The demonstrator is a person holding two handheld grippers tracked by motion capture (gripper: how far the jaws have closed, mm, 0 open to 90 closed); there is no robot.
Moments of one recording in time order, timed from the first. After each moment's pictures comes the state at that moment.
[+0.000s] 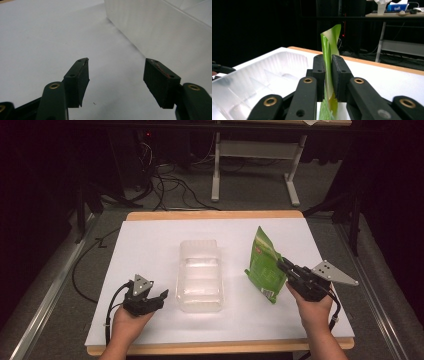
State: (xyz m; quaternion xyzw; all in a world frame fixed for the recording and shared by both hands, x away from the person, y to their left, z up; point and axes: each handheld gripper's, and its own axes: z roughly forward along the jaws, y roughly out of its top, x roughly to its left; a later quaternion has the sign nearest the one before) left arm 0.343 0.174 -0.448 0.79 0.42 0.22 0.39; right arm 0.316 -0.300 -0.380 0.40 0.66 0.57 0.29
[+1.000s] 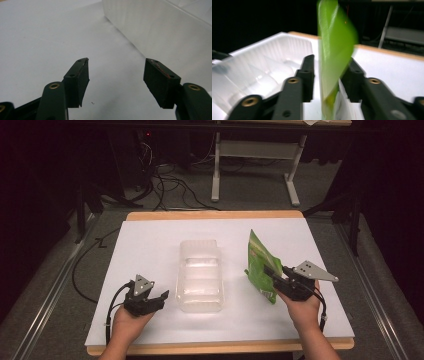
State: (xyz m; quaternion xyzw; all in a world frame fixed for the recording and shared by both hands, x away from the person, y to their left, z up) left arm 0.343 0.173 -0.449 0.80 0.42 0.21 0.38; right arm 0.327 -0.275 -0.394 0.41 0.69 0.53 0.27
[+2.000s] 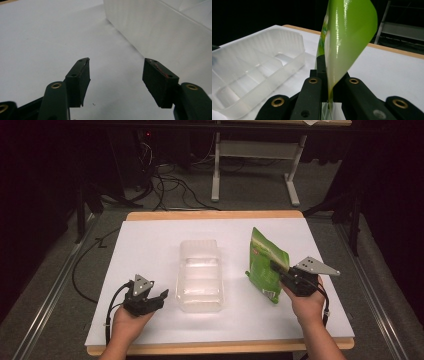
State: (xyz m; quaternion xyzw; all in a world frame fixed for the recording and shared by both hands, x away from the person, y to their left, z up) left arm 0.343 0.174 -0.448 0.79 0.42 0.22 0.39; right arm 0.339 -0.288 -0.393 0.41 0.71 0.51 0.27
